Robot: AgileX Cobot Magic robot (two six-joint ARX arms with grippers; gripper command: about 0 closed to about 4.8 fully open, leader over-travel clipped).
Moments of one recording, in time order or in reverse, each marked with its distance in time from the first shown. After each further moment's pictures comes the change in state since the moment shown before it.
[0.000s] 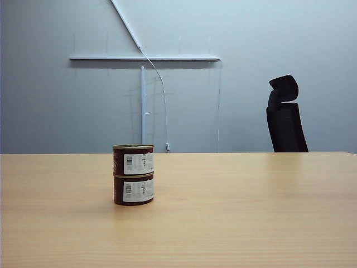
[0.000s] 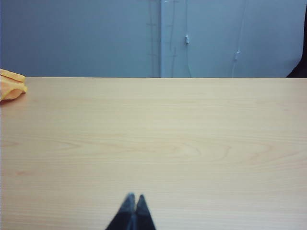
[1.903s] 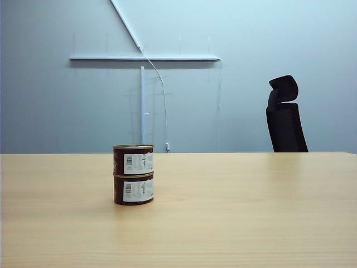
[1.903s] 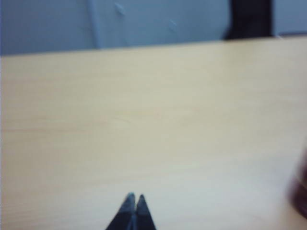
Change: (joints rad) left arm -0.175 0.077 -0.001 -0.017 0.052 0.000; right arm 0.671 0.934 0.705 0.420 -0.167 0.137
